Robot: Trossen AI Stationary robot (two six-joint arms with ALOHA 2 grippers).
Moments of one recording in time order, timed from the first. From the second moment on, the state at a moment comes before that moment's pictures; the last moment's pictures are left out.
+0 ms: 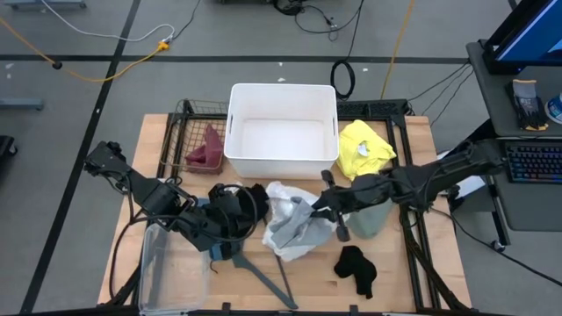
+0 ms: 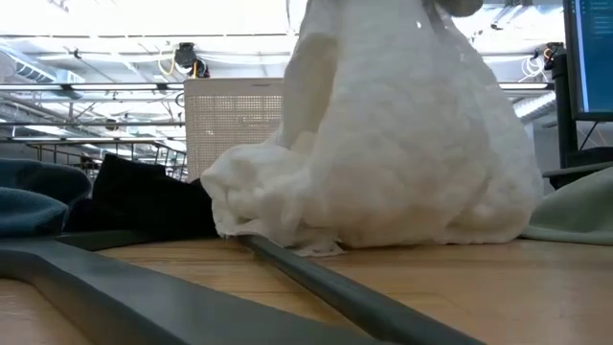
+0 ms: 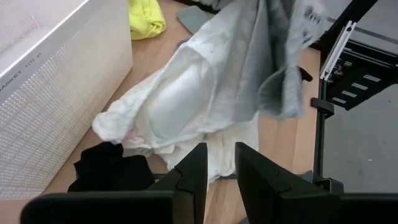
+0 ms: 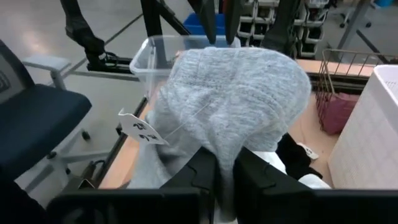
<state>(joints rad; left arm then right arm) -0.57 1.47 1.56 -0.93 -0.53 -0.76 0.31 1.27 1.13 -0.21 0.07 0.09</state>
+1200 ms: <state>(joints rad) -0.57 1.47 1.56 -0.86 -0.52 -0.74 0.31 1.30 1.13 -0.01 -0.06 0.03</state>
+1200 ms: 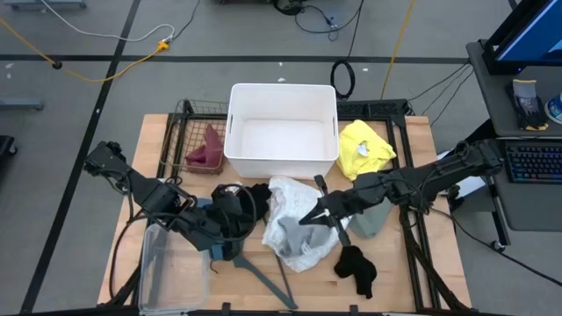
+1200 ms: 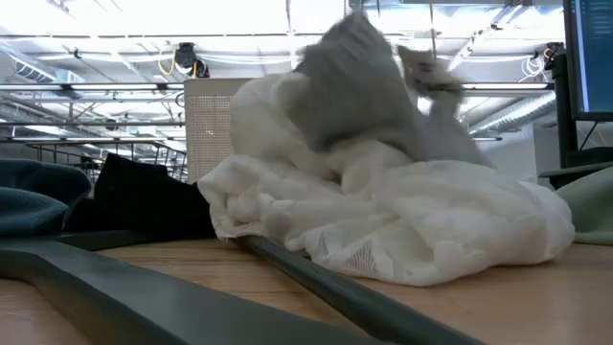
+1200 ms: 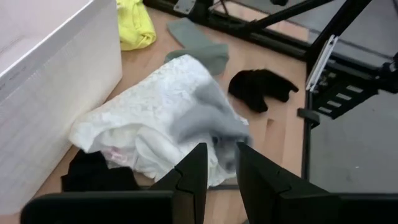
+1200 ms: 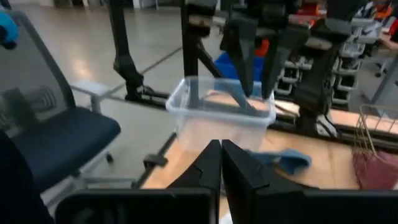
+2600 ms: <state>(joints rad) -0.57 1.47 1.56 -0.86 -0.52 -0.77 0.46 1.69 1.13 -0.33 0.16 -0.05</state>
